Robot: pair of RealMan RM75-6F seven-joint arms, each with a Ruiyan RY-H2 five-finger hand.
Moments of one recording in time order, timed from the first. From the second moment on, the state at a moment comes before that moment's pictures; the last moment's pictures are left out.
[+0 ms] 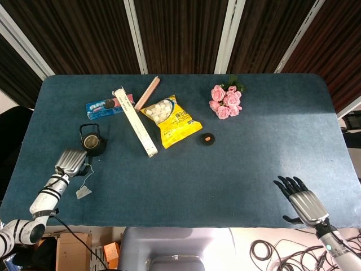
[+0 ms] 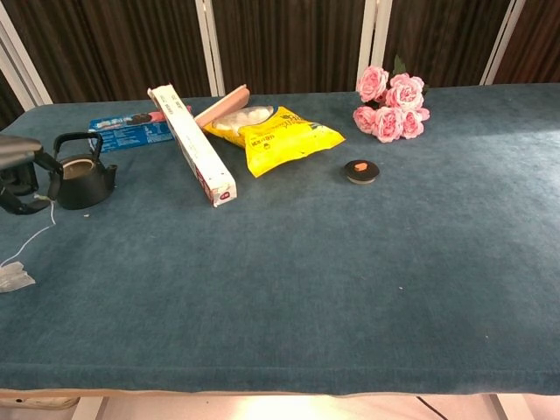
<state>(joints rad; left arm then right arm) -0.65 -1.33 -0.10 -1.27 1.16 0.83 0.16 0.24 -1.14 -0.12 -1.45 -1.61 1.17 0.02</state>
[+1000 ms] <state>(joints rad) -0.75 -1.18 -0.31 -1.37 0.99 0.94 0.23 0.23 -1.10 -0.11 -1.46 -1.61 1.20 0.08</state>
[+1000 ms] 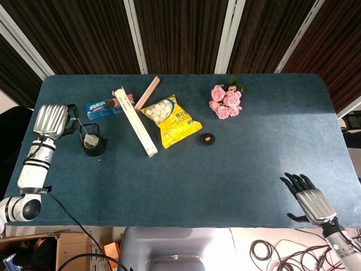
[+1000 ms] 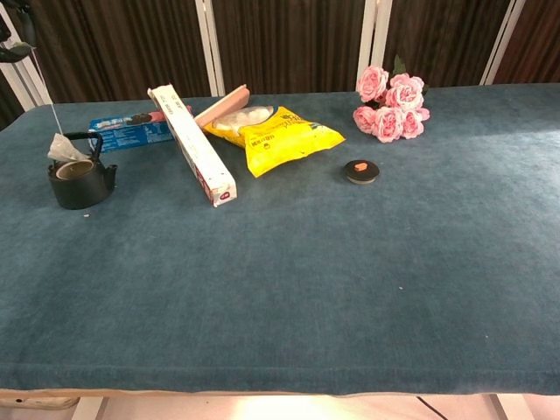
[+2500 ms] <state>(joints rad) -0.70 -1.27 -0.12 -1.22 1.11 0.82 0.18 0.21 -1.10 -0.11 -1.47 -1.61 1.22 0.06</state>
